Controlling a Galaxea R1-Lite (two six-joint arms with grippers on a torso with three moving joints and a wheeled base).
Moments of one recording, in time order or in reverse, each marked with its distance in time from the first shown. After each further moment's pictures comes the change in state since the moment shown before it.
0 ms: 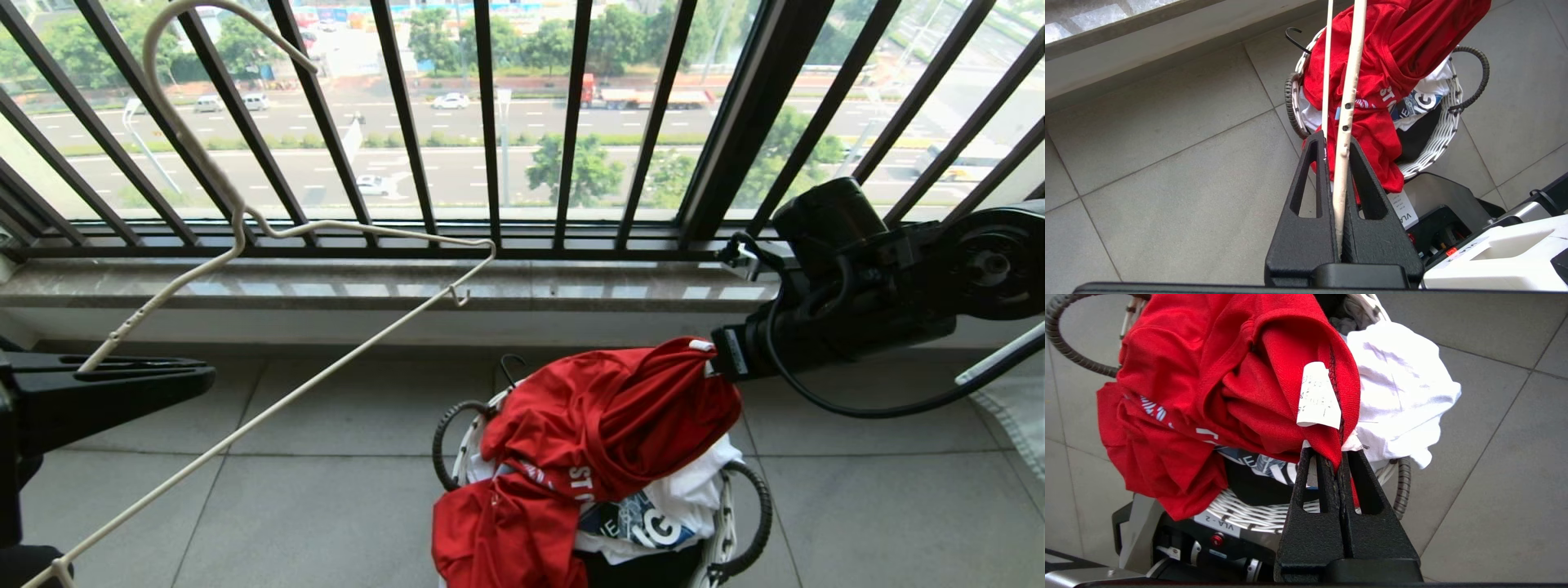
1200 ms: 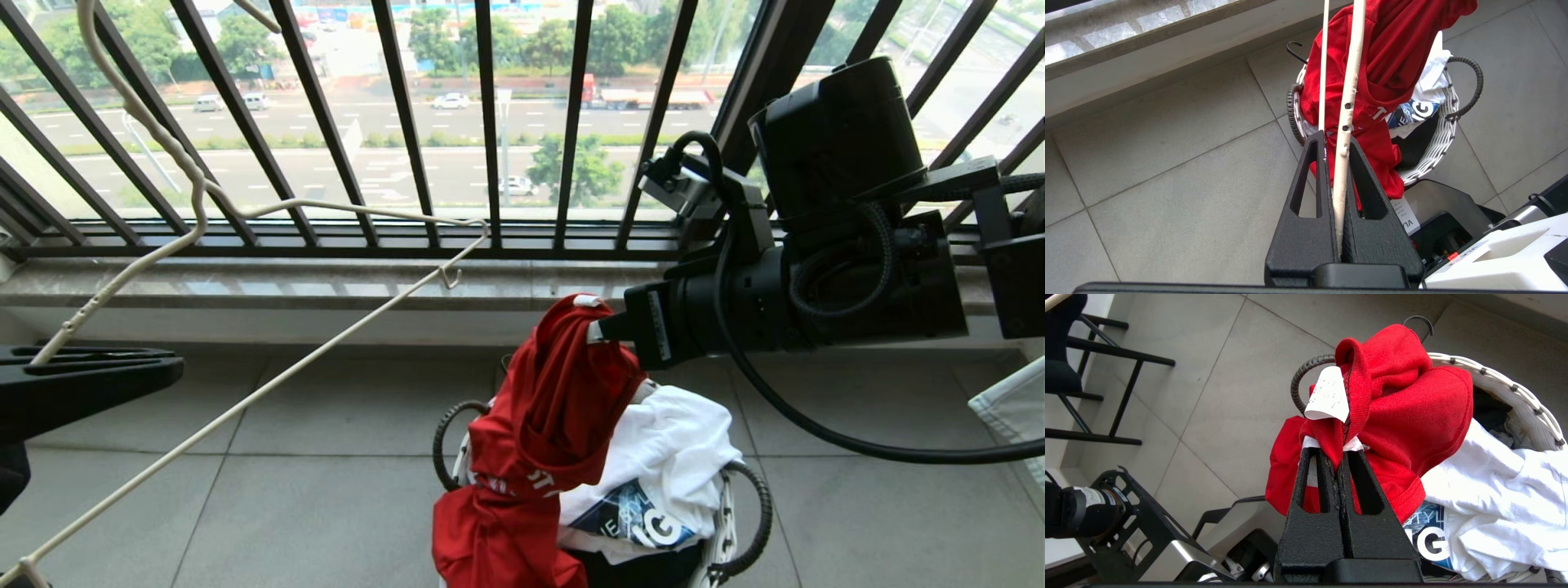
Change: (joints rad) left arm 0.000 -0.037 -0.009 0.001 -0.002 0.019; right arm 0.360 -0.095 -0.074 -0.156 0.040 0.070
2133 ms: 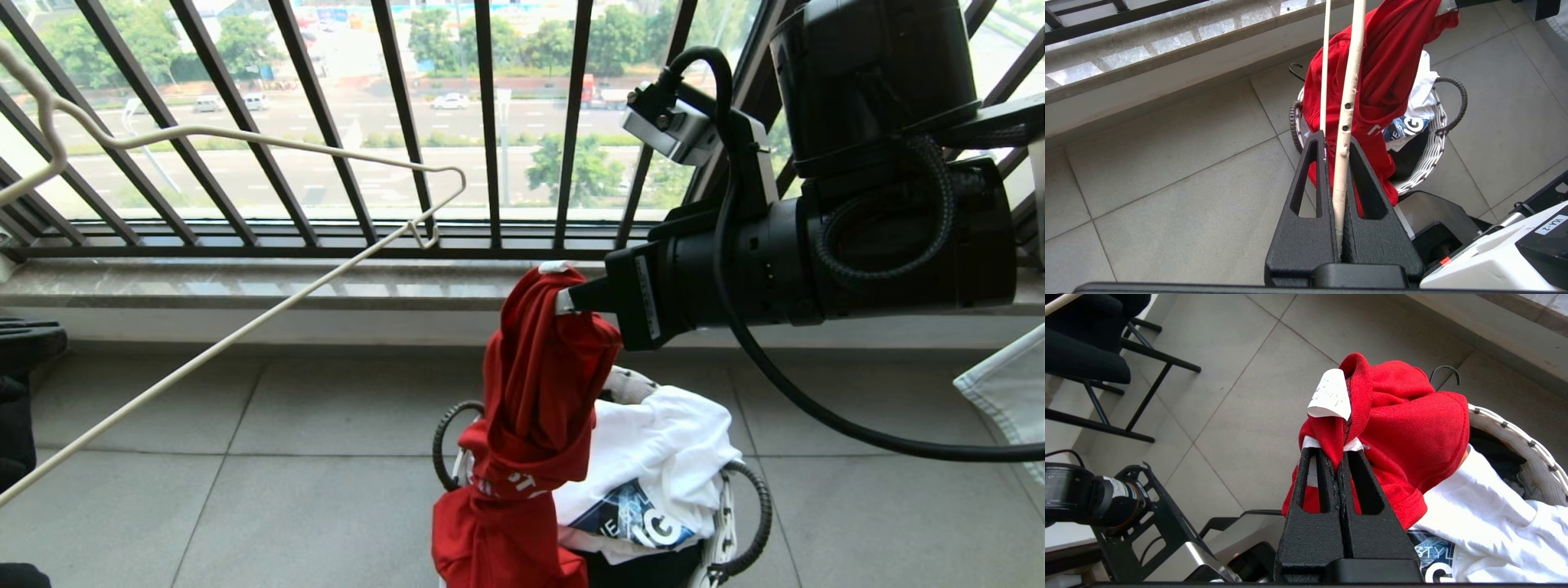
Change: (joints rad) left arm -0.001 -0.072 -0.099 0.092 0.000 0.001; right arm 0.085 -0.003 -0.100 0.012 0.001 -0.060
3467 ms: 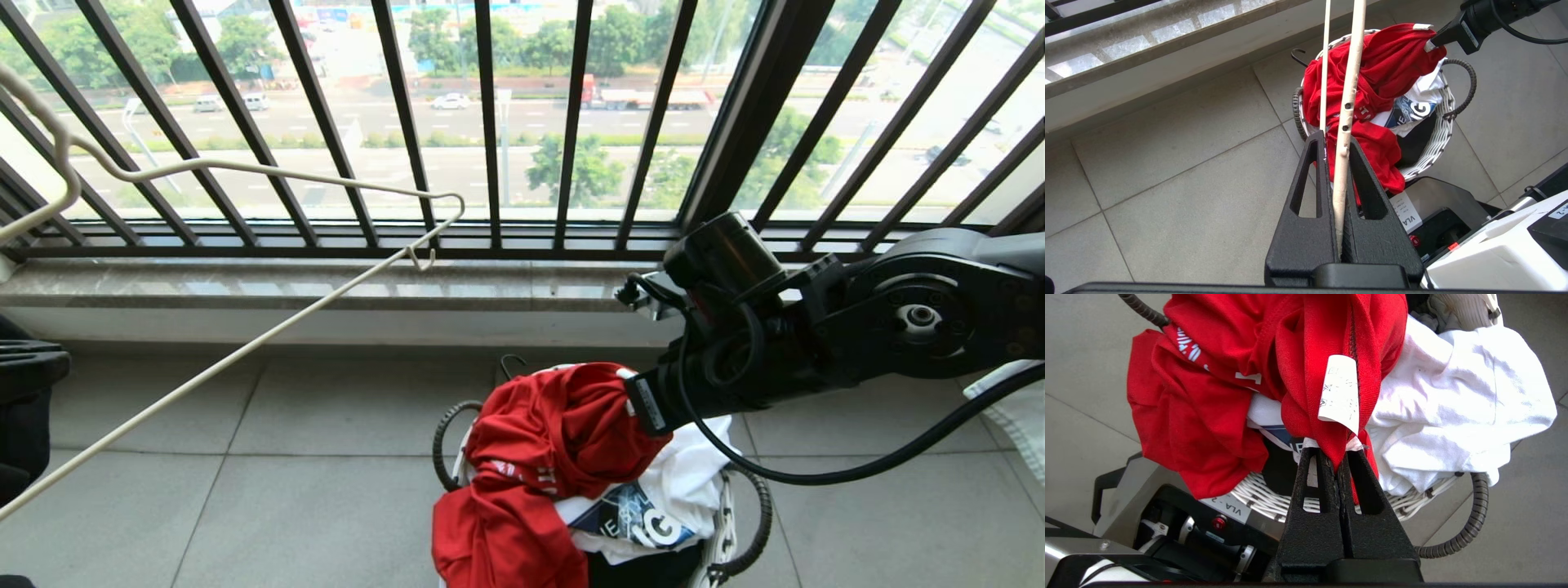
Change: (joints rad) left arm 0.001 0.000 0.005 0.037 0.002 0.025; right arm -0.168 0.153 0.174 0.123 -0.181 0.007
